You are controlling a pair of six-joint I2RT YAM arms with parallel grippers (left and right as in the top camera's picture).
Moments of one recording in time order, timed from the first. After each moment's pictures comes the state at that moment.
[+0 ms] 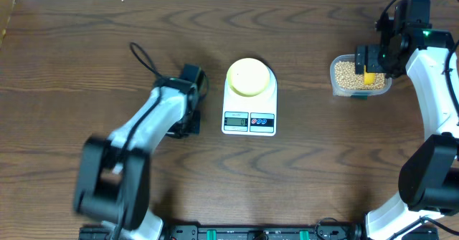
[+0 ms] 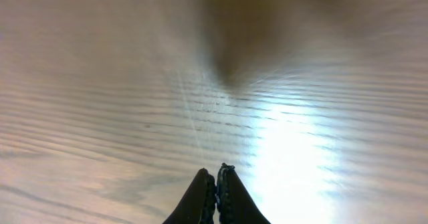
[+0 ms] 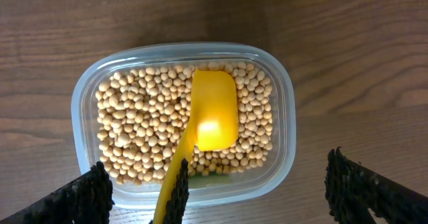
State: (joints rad) left arm -0.28 1.71 1.09 -0.98 -0.19 -0.25; right arm -0.11 1.82 1.55 -0.92 0.05 -0.05
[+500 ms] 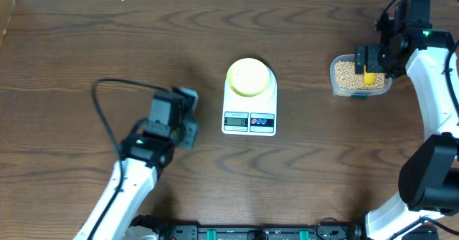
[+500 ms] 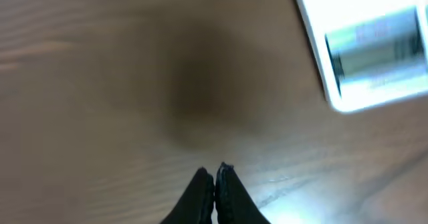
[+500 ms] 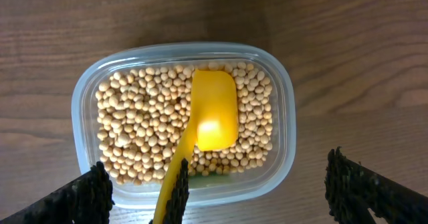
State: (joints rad) left arm -0.28 1.16 0.68 -0.54 -0.03 0.10; right arm -0.11 1.82 1.55 -0.92 0.04 -0.06
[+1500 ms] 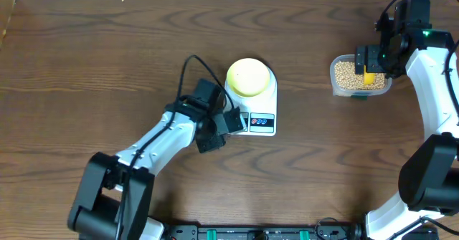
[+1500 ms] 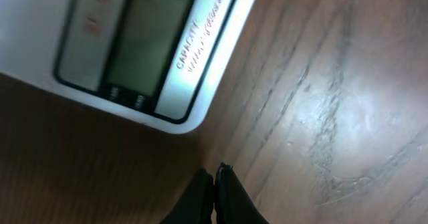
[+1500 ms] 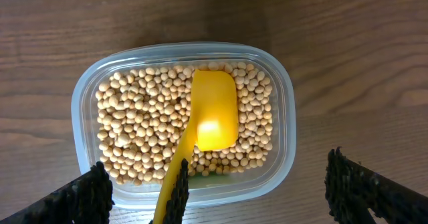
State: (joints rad) left arm -0.42 1.64 0.89 -0.62 0.18 0.83; right arm -0.11 1.82 1.55 -0.92 0.05 -0.05
